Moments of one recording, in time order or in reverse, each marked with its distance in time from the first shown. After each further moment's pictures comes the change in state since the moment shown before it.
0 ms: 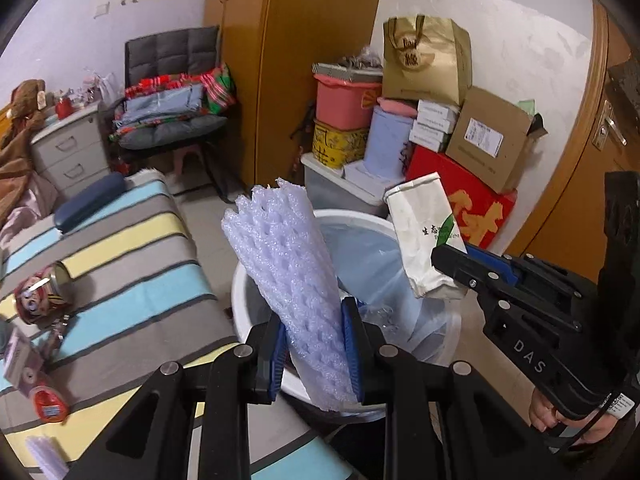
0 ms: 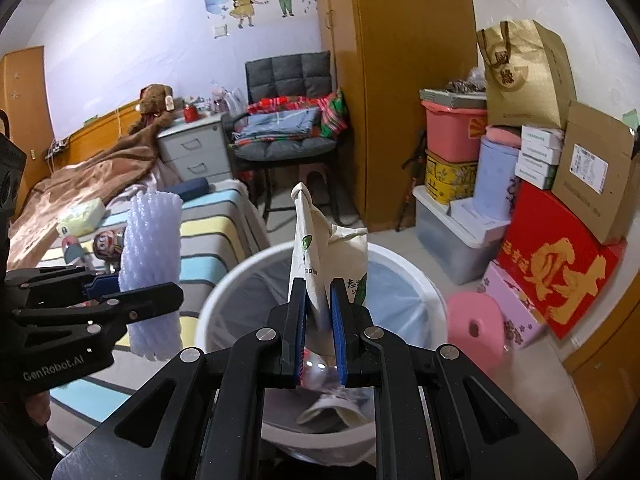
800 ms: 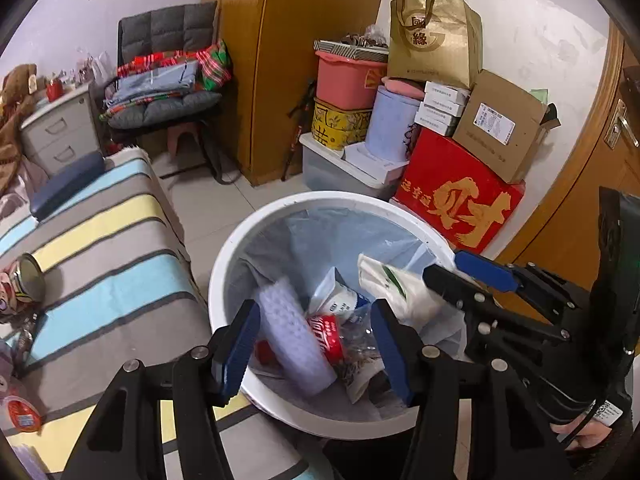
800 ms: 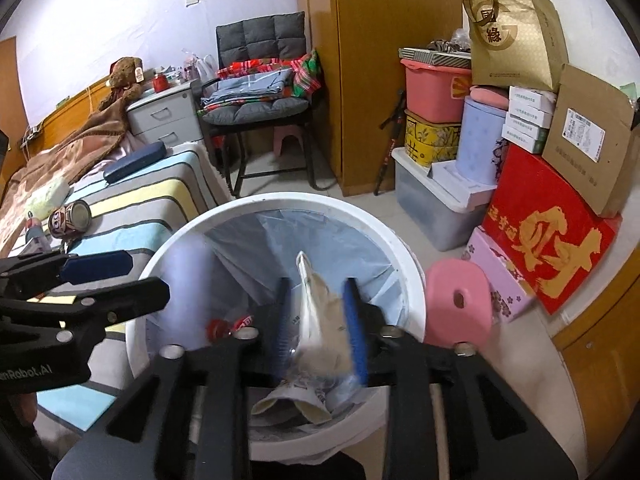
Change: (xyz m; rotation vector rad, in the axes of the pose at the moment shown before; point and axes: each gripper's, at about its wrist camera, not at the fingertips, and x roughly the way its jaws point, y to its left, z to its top) left arm 0.043 0.001 0.005 -0.018 0.060 -0.002; right arm 0.025 -0.022 -0.009 0.026 0.113 -0.049
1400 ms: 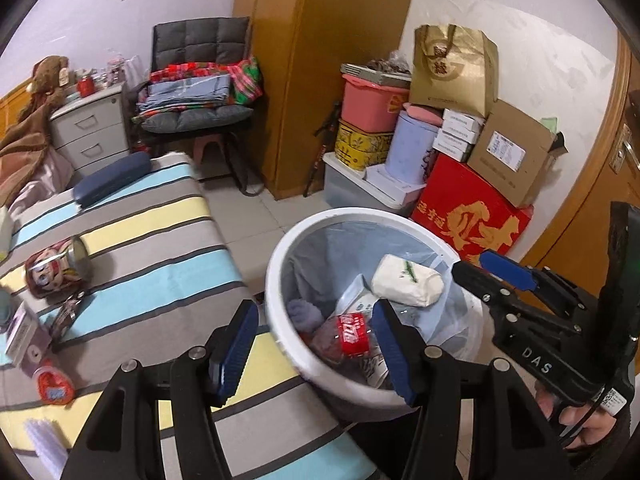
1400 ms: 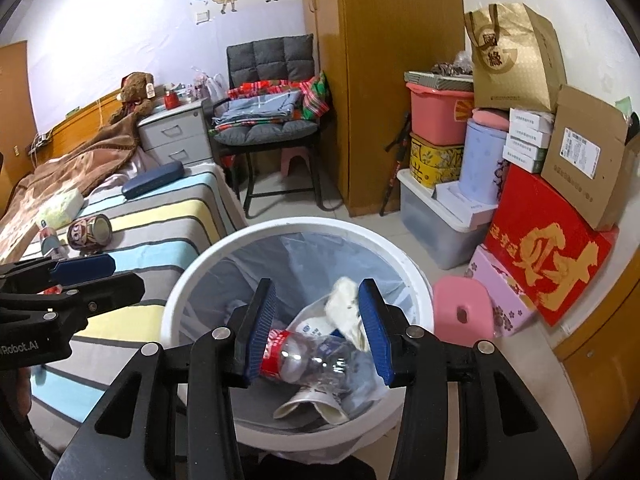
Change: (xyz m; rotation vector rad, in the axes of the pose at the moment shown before) left arm -0.052 0.033 -0.016 -0.076 -0.072 0.047; right arm -0.020 0.019 0.005 -0.020 -0.081 0.008
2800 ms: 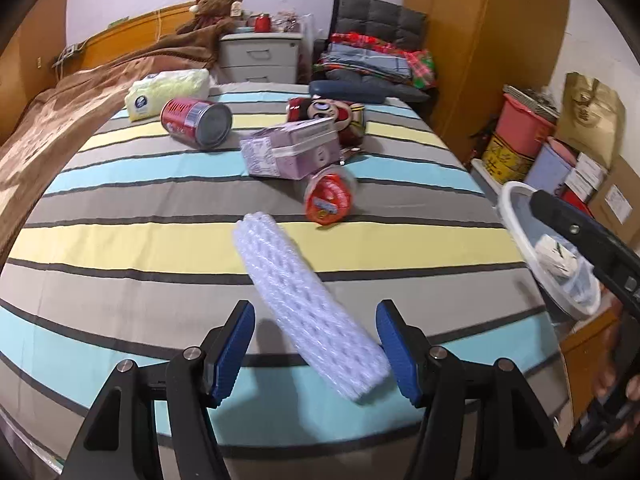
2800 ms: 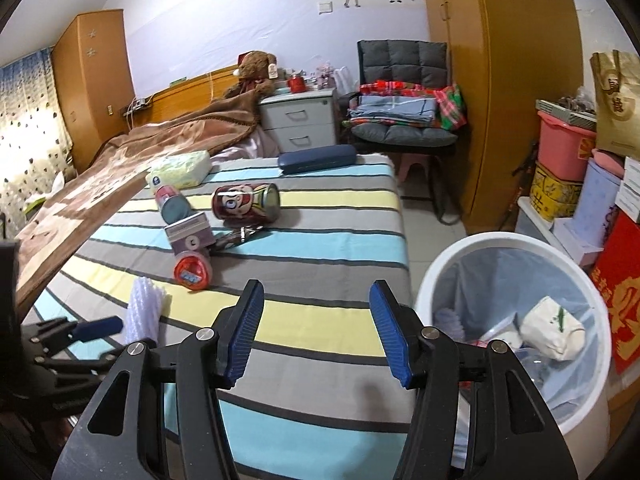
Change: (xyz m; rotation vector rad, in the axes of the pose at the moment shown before) left arm -0.087 0.160 -0.136 -0.338 0.033 0.373; right arm -0.002 0.135 -0.017 -0.169 0.001 0.323
